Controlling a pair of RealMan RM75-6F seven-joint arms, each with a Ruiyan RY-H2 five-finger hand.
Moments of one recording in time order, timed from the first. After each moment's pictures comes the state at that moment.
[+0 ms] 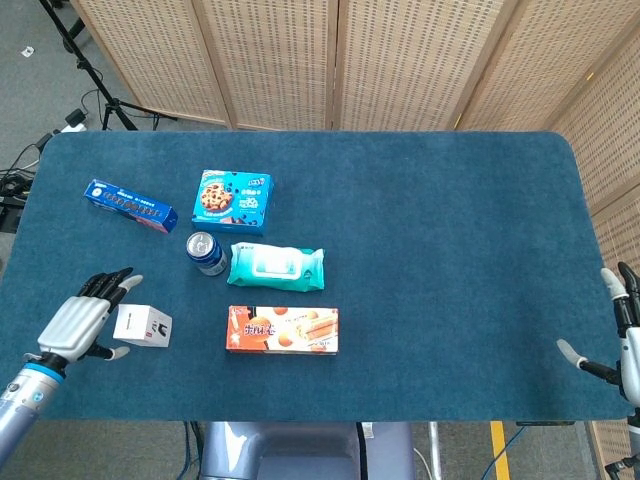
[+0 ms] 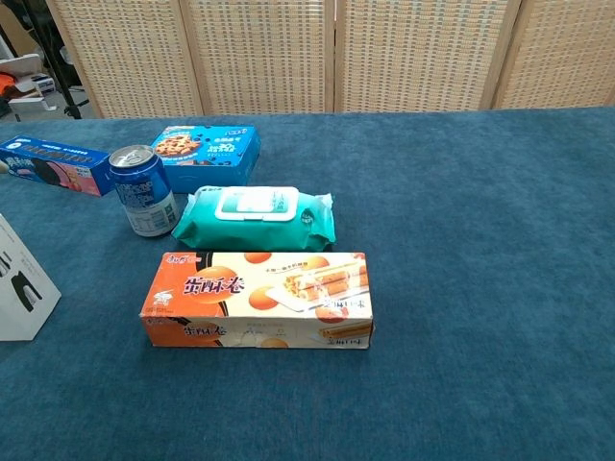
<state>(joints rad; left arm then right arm) -0.42 -0.99 0.05 -1.82 1.32 1.08 0.06 0.03 -1.07 0.14 -1.64 -1.52 1.64 0.15</state>
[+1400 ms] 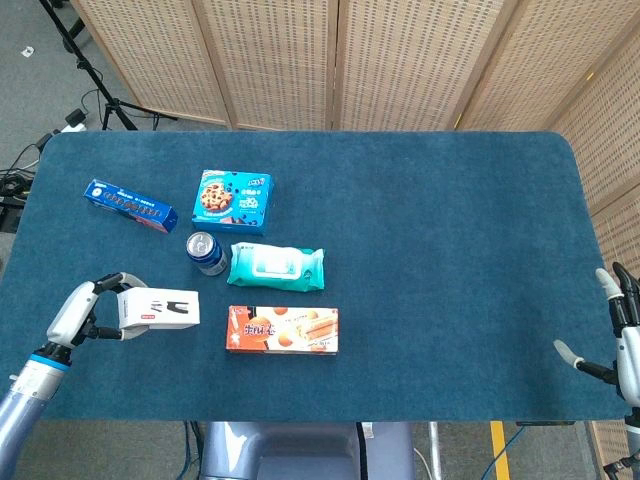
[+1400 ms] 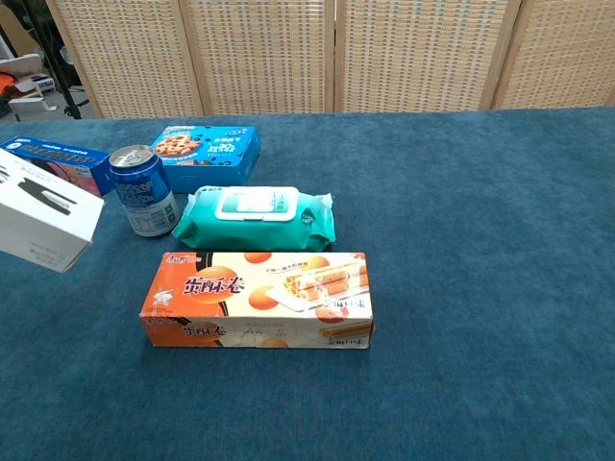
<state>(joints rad) -0.36 -1.25 0.01 -1.40 1.55 1.31 -0.90 0.03 -1.07 0.13 -1.64 -1.53 1.63 0.14</state>
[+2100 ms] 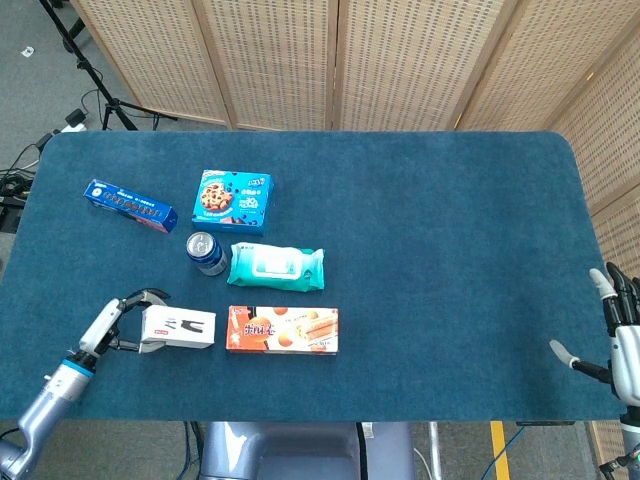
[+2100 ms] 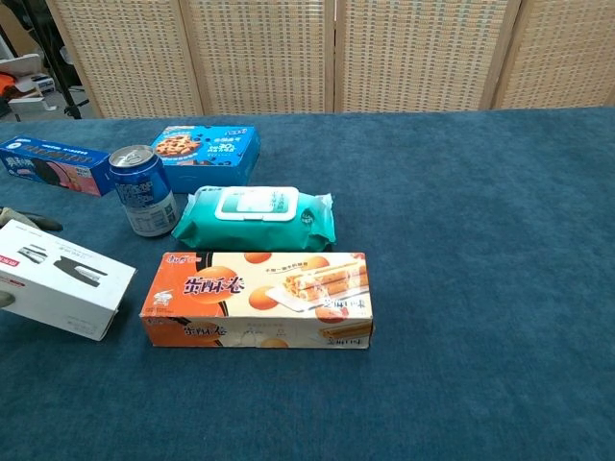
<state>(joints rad) -0.35 -1.60 0.11 -0.77 1.69 1.33 -1.33 0.04 -1.08 0.13 -1.64 -1.53 1.62 0.13</state>
